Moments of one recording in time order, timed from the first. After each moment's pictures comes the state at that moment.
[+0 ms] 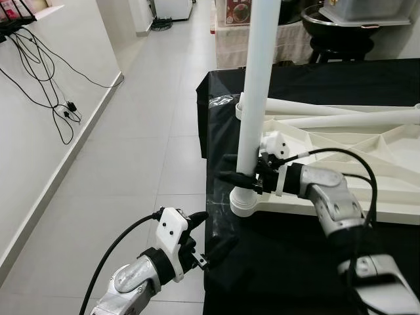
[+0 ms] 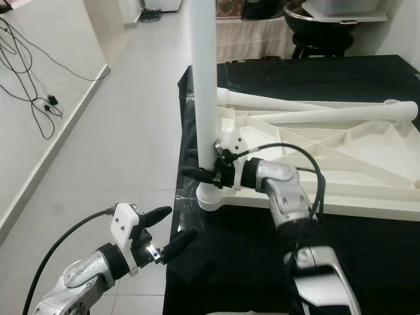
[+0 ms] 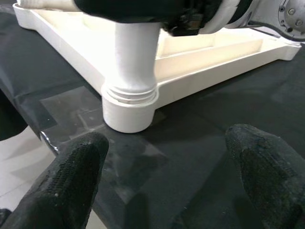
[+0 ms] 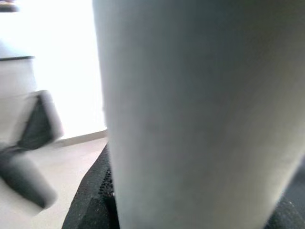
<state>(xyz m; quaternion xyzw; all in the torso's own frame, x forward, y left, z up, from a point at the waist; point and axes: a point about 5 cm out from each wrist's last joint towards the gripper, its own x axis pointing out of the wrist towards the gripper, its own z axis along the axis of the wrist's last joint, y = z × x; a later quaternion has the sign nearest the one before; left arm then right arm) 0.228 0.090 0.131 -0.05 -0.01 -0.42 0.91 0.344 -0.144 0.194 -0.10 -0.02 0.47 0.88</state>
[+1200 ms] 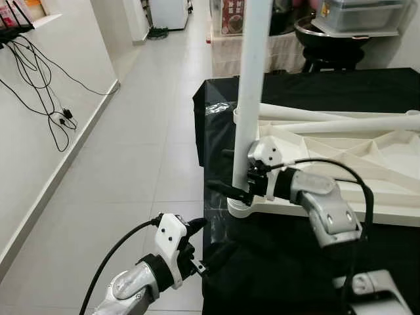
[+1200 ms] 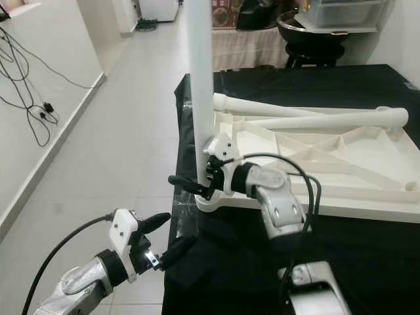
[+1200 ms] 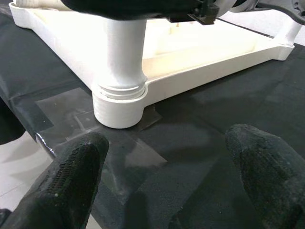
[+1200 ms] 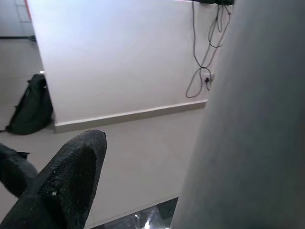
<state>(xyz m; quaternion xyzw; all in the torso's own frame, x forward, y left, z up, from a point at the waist) 0.229 0.092 0.130 -0.05 -0.01 -0.42 0.91 0.341 -0.128 0.210 -0.15 -0.02 0.52 0.84</state>
